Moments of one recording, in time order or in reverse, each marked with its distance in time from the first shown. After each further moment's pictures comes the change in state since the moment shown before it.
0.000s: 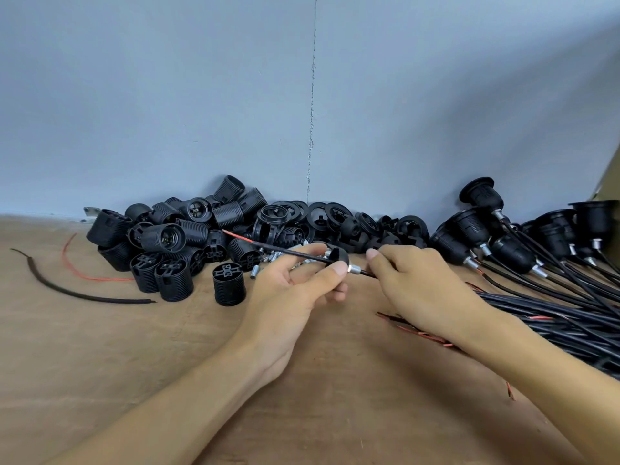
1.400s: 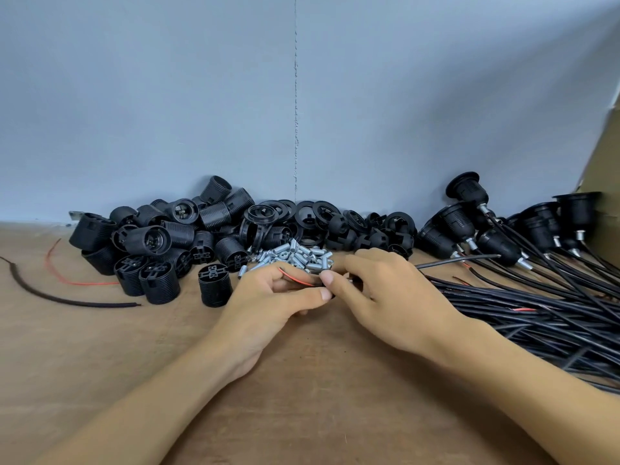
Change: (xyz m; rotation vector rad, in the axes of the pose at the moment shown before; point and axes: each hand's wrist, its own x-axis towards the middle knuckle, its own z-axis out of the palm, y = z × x) left_hand 0.001 0.003 -0.015 0.355 -0.010 -0.112; right_hand -0.005 0.007 0.013 -0.198 -0.012 -0.394
